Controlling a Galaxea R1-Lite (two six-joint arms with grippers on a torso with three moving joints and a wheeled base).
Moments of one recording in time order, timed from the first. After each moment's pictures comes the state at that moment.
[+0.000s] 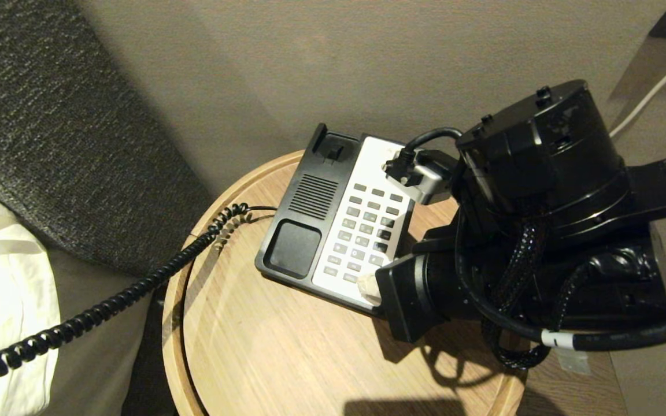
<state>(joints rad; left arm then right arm) -0.86 0.48 -1.04 0.23 0.03 -0.79 0.98 1.65 -1.30 0.27 -0.13 0.32</state>
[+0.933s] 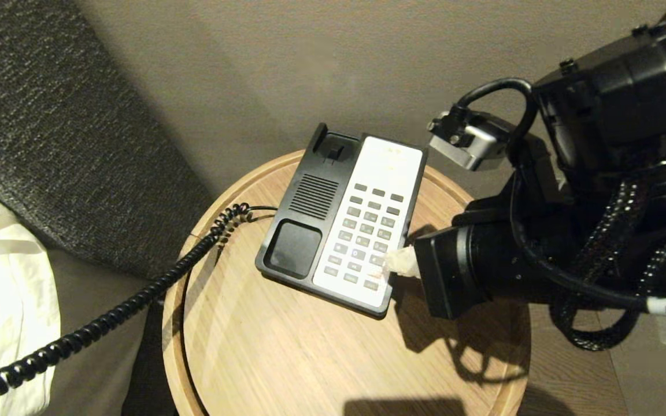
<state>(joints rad) -0.86 0.53 -1.02 0.24 0.02 -0.76 0.98 1.56 -1.32 0.32 -0.16 0.33</state>
